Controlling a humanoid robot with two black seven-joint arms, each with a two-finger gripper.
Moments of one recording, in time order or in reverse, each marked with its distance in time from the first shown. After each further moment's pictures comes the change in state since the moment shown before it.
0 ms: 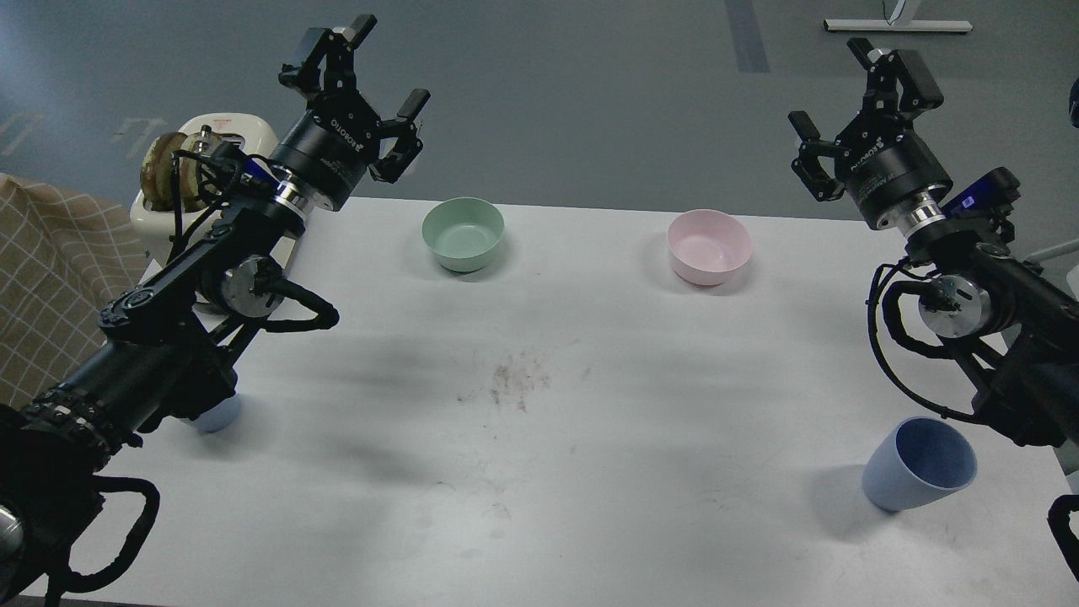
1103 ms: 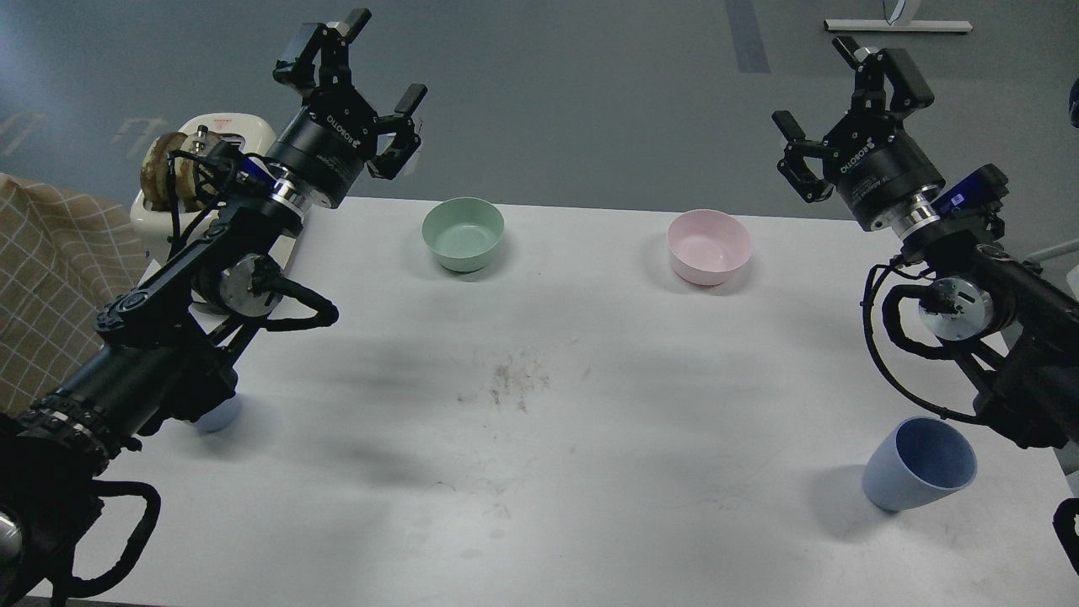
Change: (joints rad) left arm 0.020 0.000 -0.041 -0.031 0.001 0.012 0.021; right arm -0.004 -0.013 0.000 0.033 -0.003 0.057 0.000
